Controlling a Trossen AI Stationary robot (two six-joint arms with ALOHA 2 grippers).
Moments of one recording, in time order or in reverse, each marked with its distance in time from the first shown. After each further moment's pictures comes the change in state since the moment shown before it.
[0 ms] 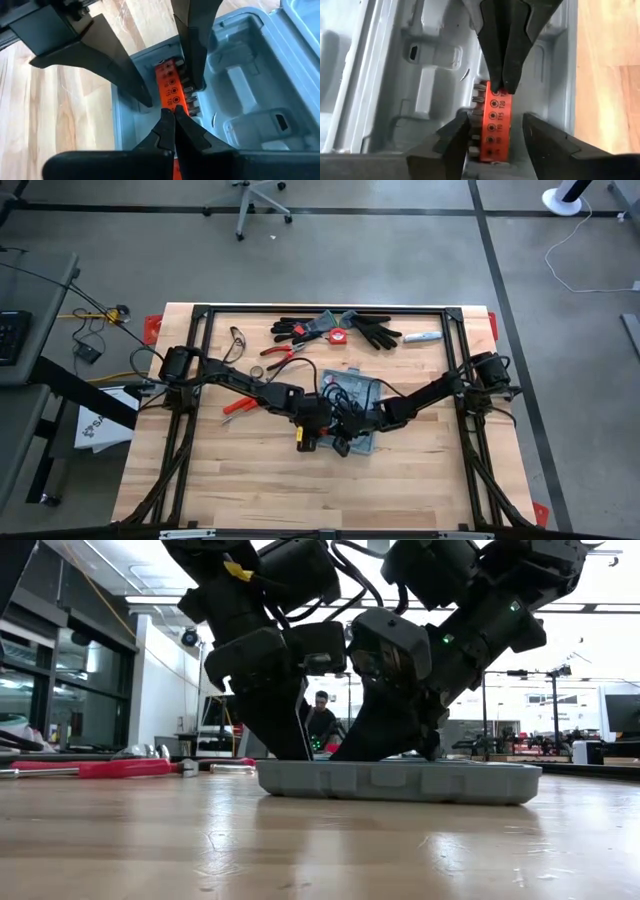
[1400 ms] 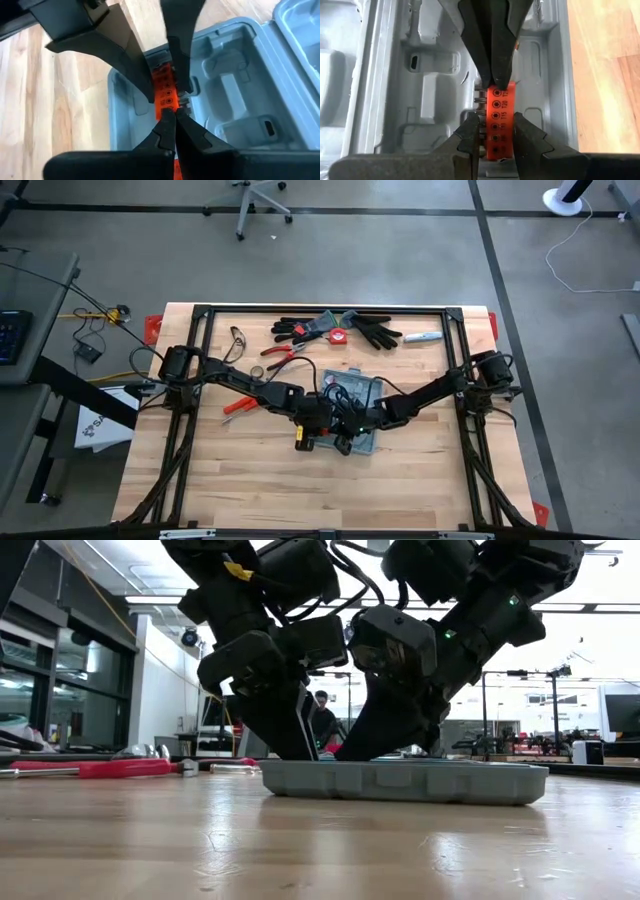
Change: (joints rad) left arm 0.002 0.010 -0.010 -0.001 -0.003 0.114; right arm -0.003 -0.051 -0.002 -0.018 -0.006 -0.052
